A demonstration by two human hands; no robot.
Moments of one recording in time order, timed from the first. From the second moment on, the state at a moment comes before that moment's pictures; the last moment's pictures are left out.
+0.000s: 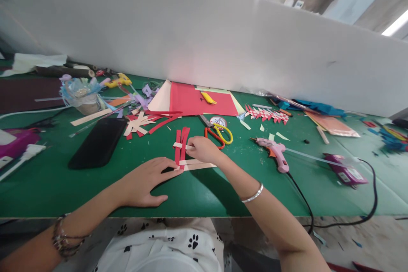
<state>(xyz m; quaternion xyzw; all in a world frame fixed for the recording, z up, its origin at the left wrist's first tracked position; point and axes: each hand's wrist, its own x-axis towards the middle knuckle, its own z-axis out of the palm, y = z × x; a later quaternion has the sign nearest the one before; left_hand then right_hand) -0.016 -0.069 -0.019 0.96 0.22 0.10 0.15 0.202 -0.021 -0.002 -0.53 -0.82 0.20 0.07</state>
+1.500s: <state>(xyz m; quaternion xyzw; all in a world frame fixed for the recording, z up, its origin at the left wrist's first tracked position) -0.015 -0.070 -0.019 0.96 0.22 0.10 0.14 0.204 -0.007 0.022 -0.48 -0.80 0.35 -0.01</state>
